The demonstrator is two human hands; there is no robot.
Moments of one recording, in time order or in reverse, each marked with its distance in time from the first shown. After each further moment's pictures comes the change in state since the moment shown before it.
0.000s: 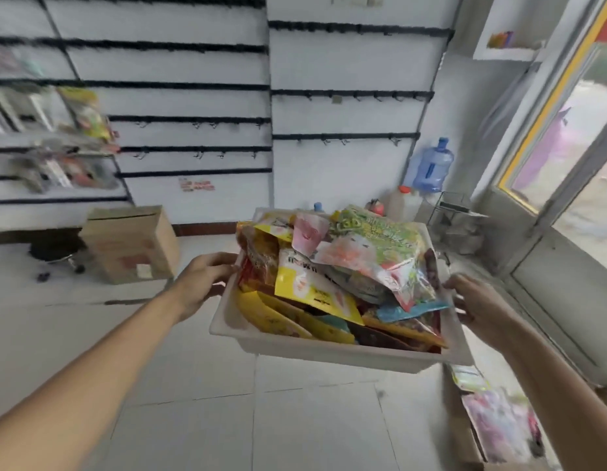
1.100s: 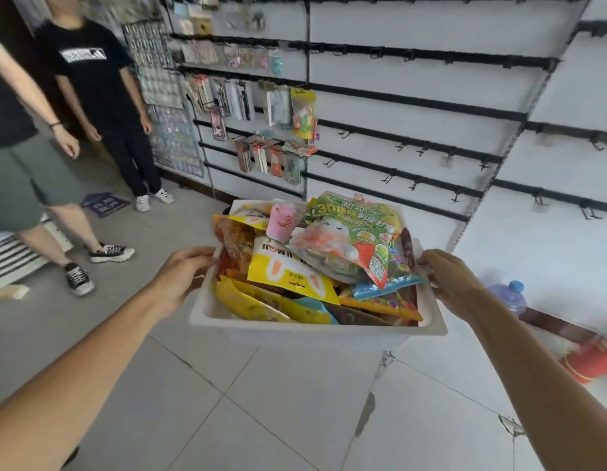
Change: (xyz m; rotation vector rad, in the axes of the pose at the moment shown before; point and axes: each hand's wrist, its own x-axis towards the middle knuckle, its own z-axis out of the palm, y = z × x) left_hand 0.105 -0.018 -0.347 -0.213 0.819 -0.115; right_hand 0.236 -0.149 0.523 -0.248 -0.678 -0.108
